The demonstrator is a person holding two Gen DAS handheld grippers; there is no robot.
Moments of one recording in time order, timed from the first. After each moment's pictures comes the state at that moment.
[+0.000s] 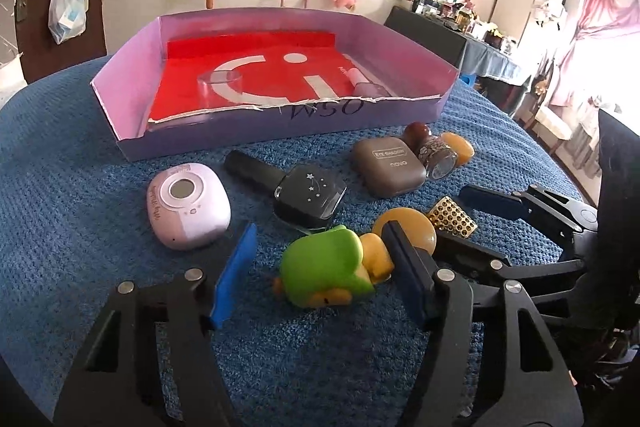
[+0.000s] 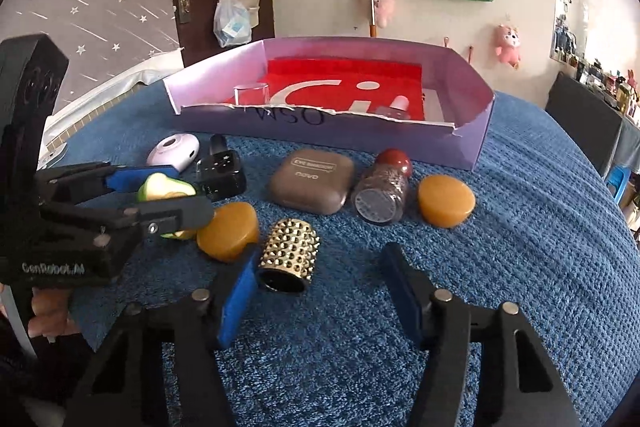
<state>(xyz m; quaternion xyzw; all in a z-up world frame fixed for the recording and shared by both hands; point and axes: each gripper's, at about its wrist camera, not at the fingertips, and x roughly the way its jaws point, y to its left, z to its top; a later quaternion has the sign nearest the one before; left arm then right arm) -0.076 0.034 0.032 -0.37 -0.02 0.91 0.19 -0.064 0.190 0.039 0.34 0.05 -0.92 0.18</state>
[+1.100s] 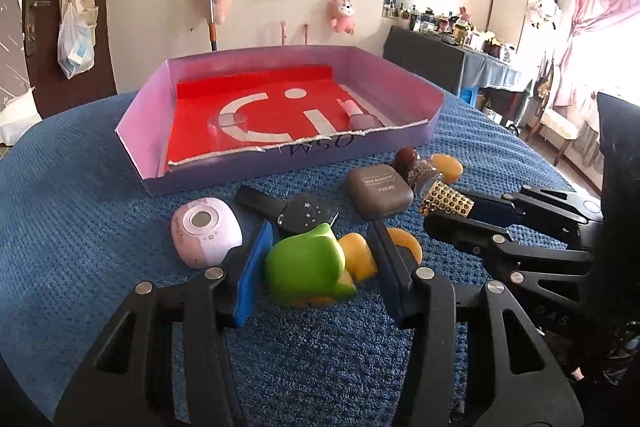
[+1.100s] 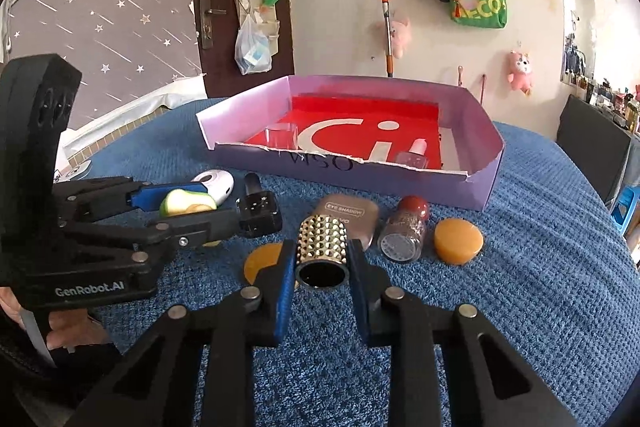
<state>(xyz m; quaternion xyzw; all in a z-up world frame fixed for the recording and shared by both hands) -0.059 0.036 0.055 -0.32 0.01 0.93 0.18 -0.054 0.183 0.065 0.29 0.04 -0.93 0.21</state>
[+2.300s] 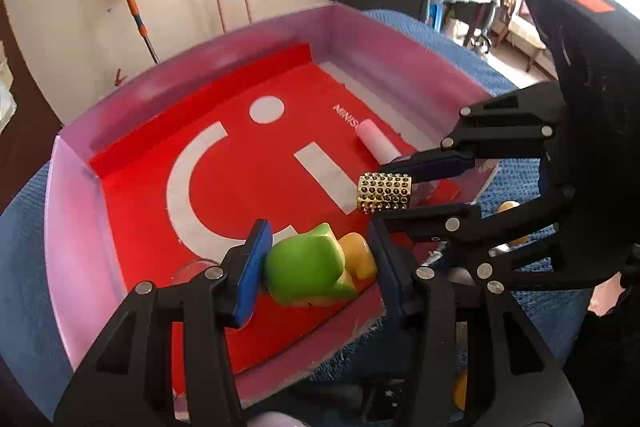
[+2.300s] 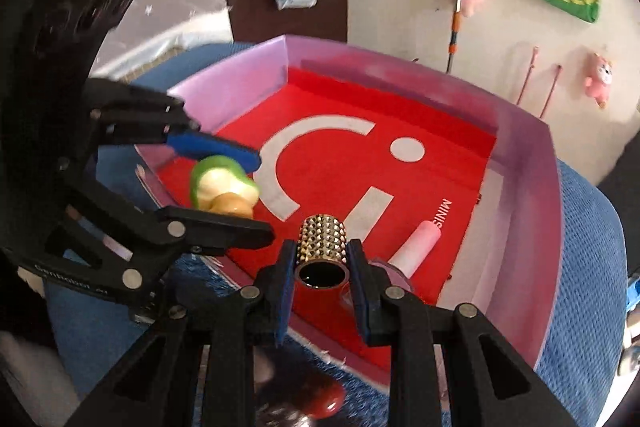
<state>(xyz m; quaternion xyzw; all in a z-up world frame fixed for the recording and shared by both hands) -0.233 0.076 0.068 -0.45 0.12 0.84 0.27 -0.237 0.170 0.074 0.41 0.14 -0.85 0.32</state>
